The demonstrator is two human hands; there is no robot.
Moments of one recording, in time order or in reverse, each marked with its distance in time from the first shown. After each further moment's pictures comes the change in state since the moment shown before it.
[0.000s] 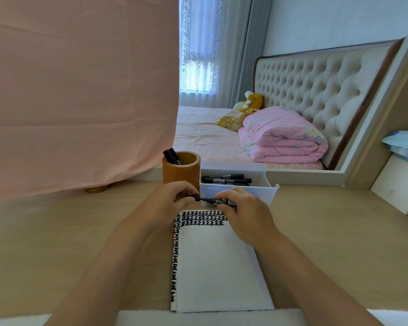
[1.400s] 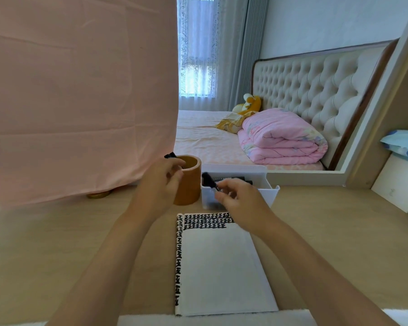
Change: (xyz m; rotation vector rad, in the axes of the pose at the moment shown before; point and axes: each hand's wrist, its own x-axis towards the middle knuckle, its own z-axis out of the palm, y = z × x) left_hand 0.012 0.005 -0.022 0.051 0.433 0.088; right_hand 0.023 -0.024 -0.017 0.304 -0.123 0.120
